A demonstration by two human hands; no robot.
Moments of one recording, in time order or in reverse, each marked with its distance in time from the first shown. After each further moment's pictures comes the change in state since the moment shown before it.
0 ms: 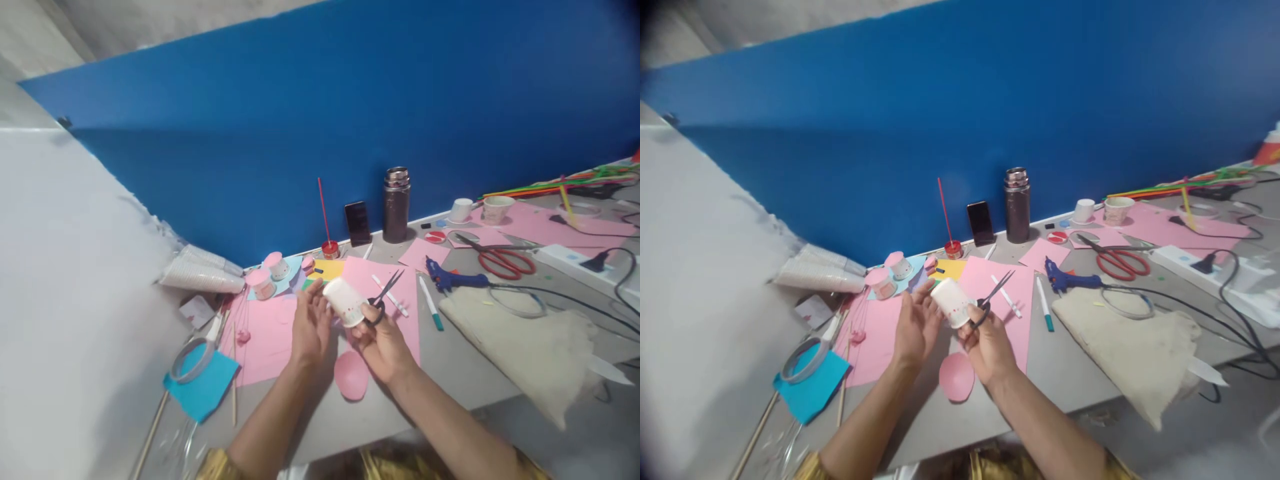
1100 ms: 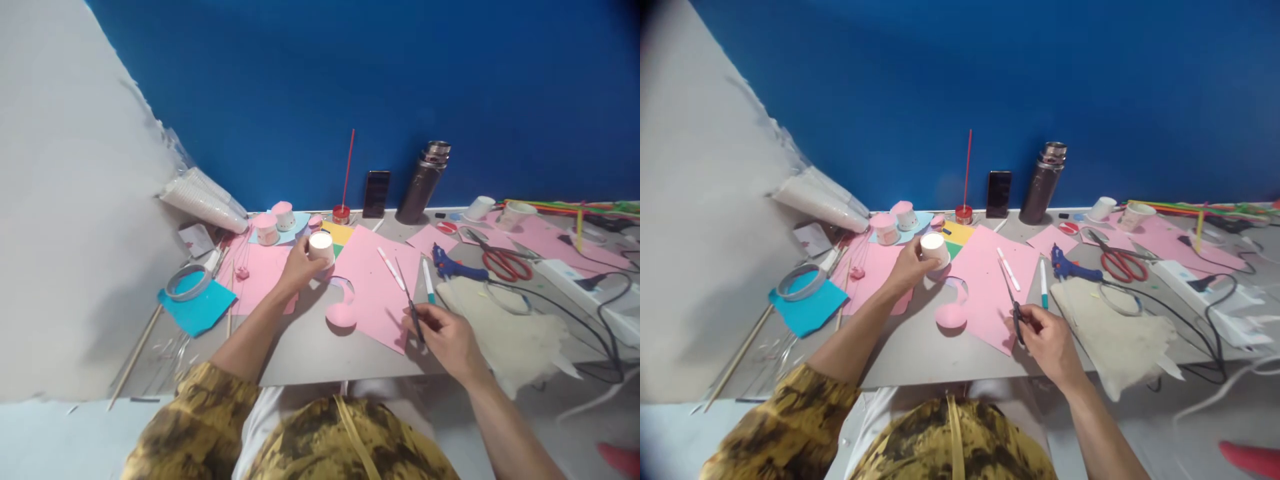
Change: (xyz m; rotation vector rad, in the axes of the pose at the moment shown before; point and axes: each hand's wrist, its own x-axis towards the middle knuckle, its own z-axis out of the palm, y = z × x) left_hand 0.035 0.020 -0.045 0.943 -0.031 0.169; right_hand -0.058 -0.100 -0.080 -1.693 -0.048 -0.452
